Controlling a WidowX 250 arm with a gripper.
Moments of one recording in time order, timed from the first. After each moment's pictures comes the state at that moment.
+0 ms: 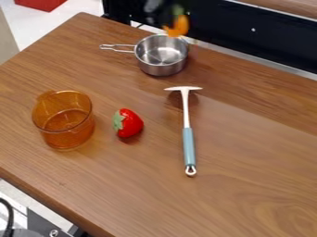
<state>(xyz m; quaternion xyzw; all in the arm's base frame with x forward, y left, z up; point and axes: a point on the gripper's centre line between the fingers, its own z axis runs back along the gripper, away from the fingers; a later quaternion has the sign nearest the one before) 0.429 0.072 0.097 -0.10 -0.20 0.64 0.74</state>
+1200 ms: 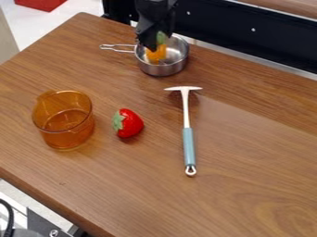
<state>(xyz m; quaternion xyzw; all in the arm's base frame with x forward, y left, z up) 0.429 0.106 0.057 -0.03 -0.19 0.65 0.74</state>
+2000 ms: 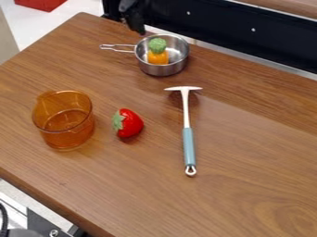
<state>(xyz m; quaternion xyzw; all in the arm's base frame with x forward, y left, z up) 0.402 0.108 0.100 -0.08 -0.16 0.63 0.76</state>
